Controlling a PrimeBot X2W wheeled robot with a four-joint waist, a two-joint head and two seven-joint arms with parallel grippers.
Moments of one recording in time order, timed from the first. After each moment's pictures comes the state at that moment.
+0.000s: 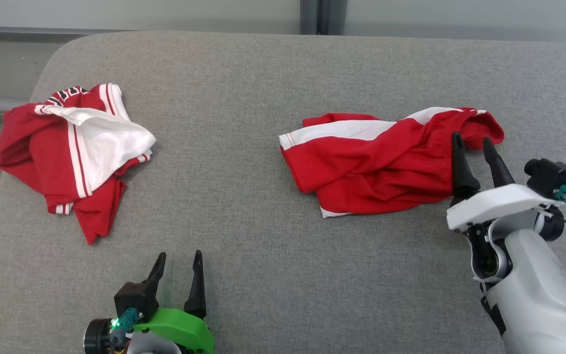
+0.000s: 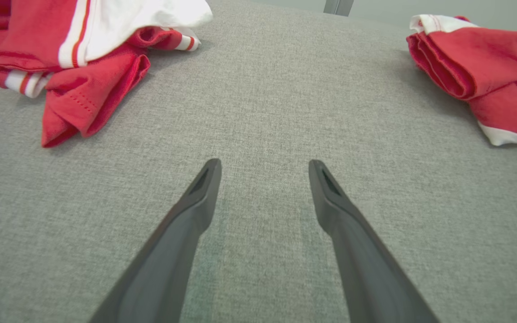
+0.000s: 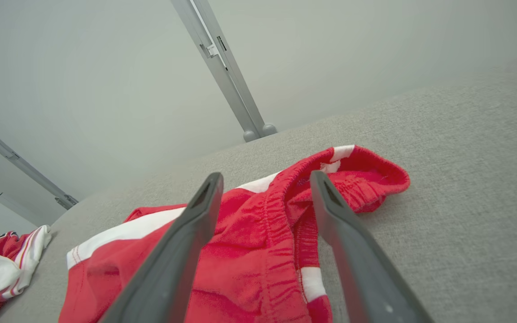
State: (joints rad) left arm -0.11 0.05 -0.23 0.46 -0.30 0.02 -0.26; right arm -0.44 -0.13 0.06 0.54 0.53 0.13 -0.26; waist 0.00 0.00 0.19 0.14
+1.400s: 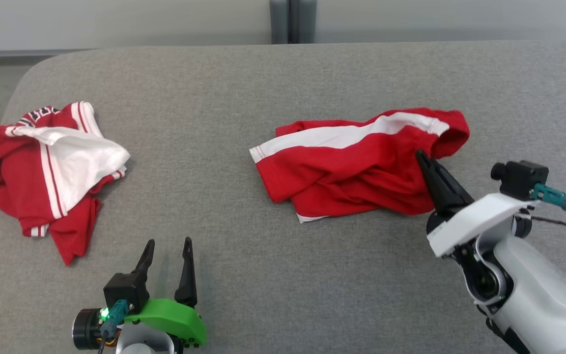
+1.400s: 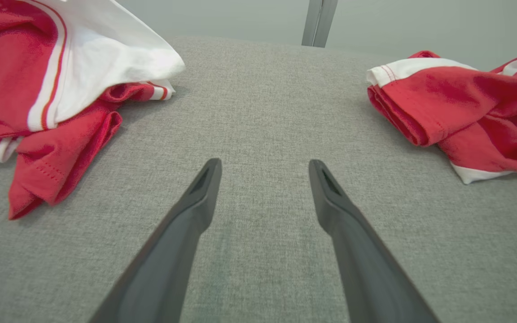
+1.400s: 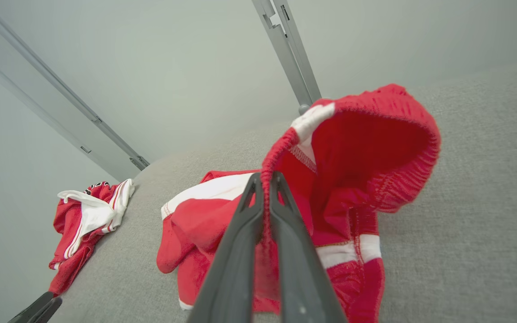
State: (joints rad) left arm -0.13 0.05 -0.19 0.43 -0.26 0.02 -0.26; right arm -0.47 -0.36 0.53 0.40 0.94 0.13 -0.24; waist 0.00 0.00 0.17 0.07
